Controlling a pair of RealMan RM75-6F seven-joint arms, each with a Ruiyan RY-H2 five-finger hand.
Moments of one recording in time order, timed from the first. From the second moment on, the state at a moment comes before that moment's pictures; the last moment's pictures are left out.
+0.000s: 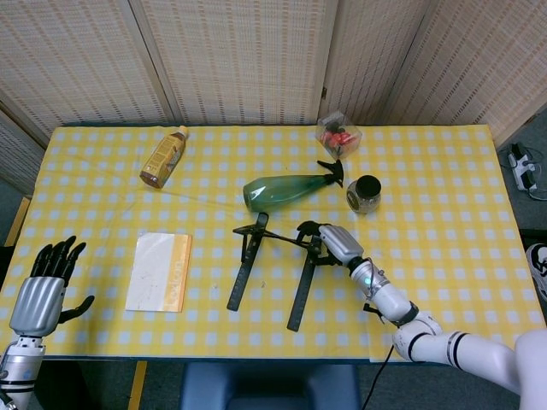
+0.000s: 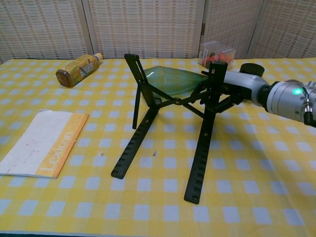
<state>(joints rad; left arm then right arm) -0.17 -1.20 -0.06 -1.58 1.52 1.46 0.09 0.74 -1.56 0.22 -1.33 -1.28 0.73 0.36</state>
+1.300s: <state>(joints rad) -0.17 -1.21 -0.05 -1.57 1.53 1.47 0.08 0.71 -1.42 0.06 -1.51 -1.46 0.83 0.39</state>
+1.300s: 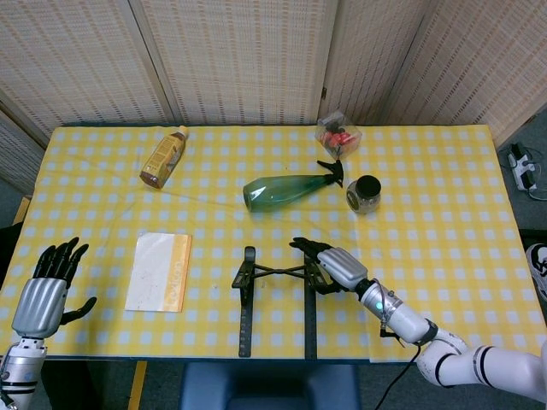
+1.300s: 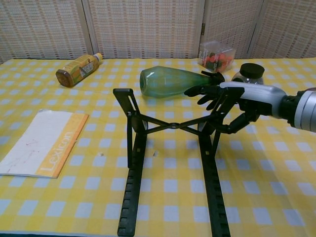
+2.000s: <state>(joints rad) -0.17 -1.20 -0.05 -1.58 1.54 1.47 0.08 0.79 -1.44 0.19 -1.48 -1.27 0.68 0.64</state>
